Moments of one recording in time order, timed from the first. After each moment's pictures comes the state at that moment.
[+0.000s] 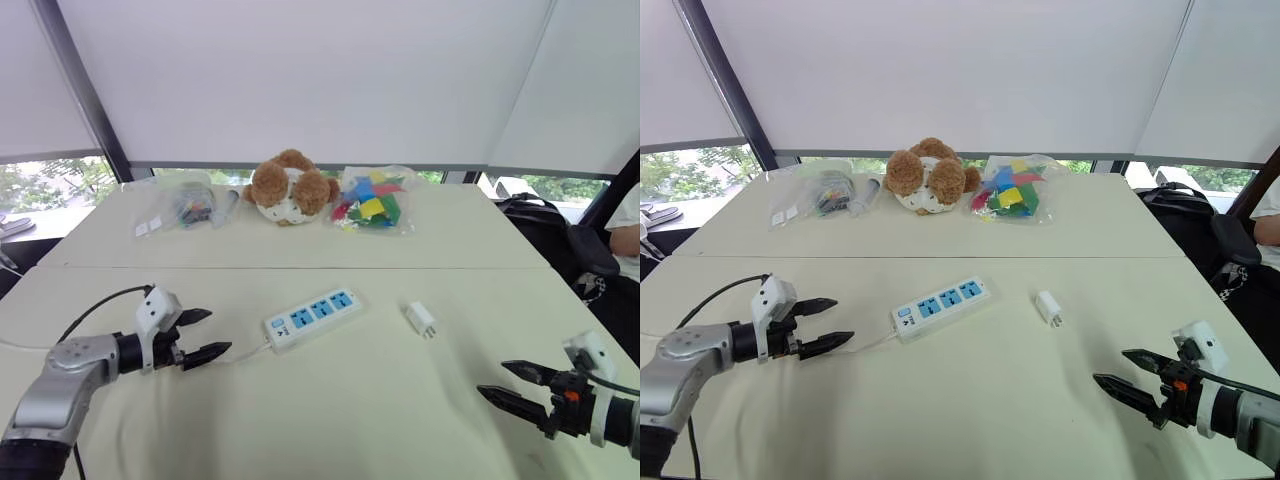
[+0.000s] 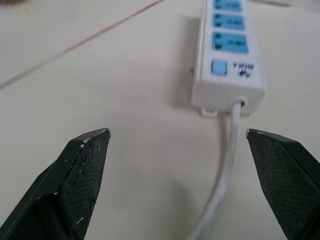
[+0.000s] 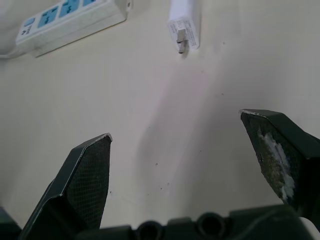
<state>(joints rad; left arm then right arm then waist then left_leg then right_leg) -0.28 0.75 0.13 0.12 -0.40 0.24 -1.11 0.26 -0.88 -0.52 -0.30 0.71 0.69 0.92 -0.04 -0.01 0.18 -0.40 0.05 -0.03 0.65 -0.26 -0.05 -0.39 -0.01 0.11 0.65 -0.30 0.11</state>
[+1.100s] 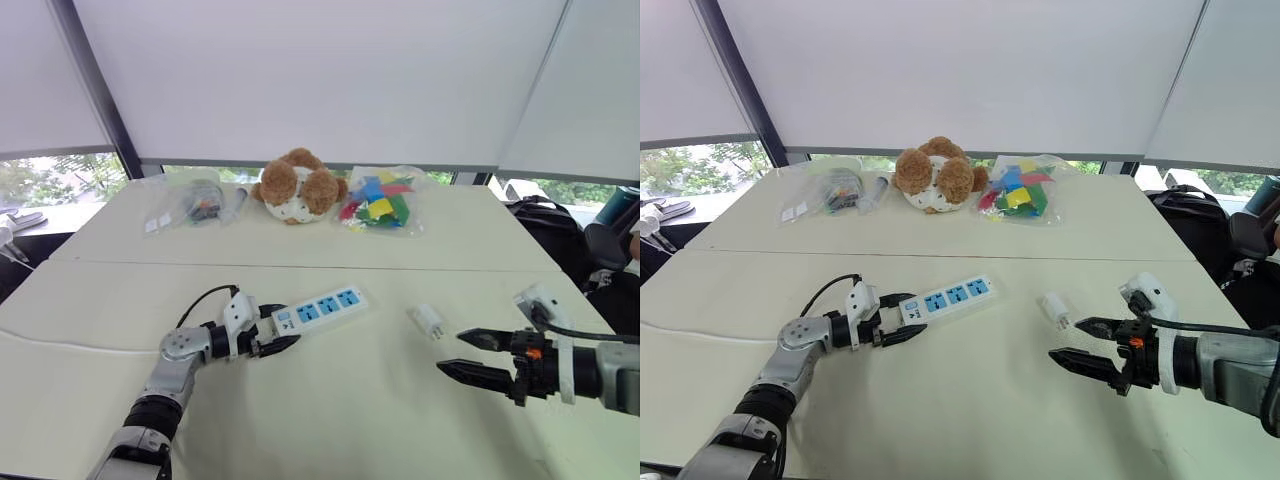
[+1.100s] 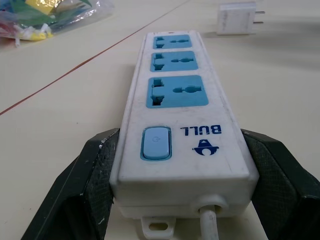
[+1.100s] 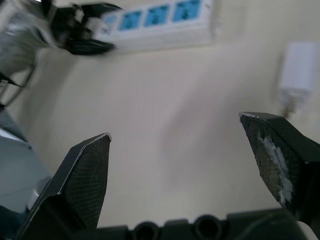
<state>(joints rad) -0.56 0.39 -0.05 0.68 -0.21 -0.31 -1.14 -0.06 -1.06 -0.46 -0.52 1.01 1.17 0.70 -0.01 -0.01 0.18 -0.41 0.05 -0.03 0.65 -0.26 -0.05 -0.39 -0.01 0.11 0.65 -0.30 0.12</state>
